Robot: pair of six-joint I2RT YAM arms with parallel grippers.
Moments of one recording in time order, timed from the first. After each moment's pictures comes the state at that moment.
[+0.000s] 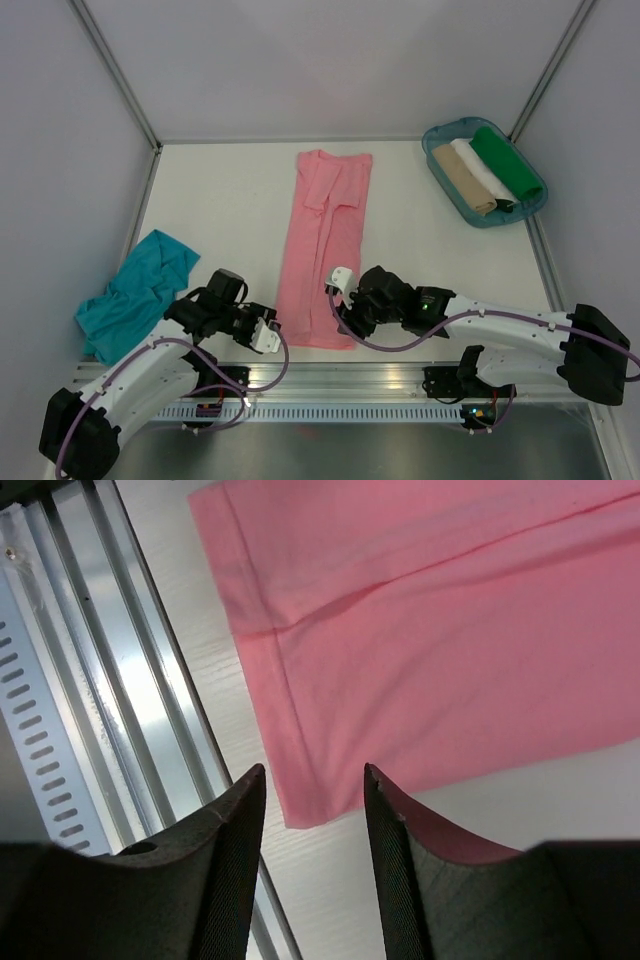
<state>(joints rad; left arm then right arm) -0.51 0.76 0.37 -0.70 0.66 1.36 1.08 1.17 0.64 -0.22 -0.16 0.07</state>
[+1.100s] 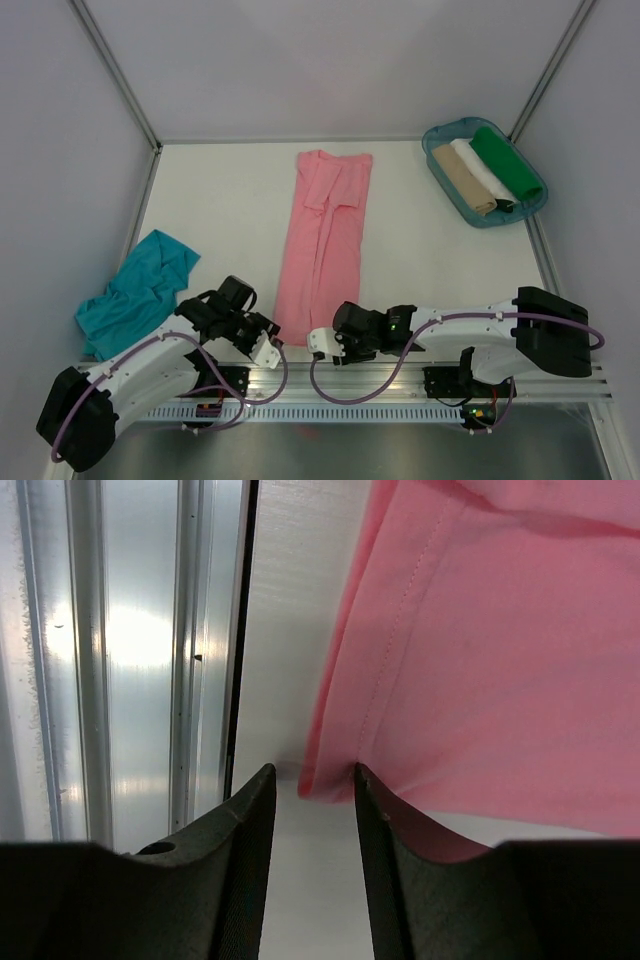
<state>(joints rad) -0.59 0.81 0.32 -0.72 0.63 1.49 1.30 1.38 0.64 -0.31 -0.07 -0.45</state>
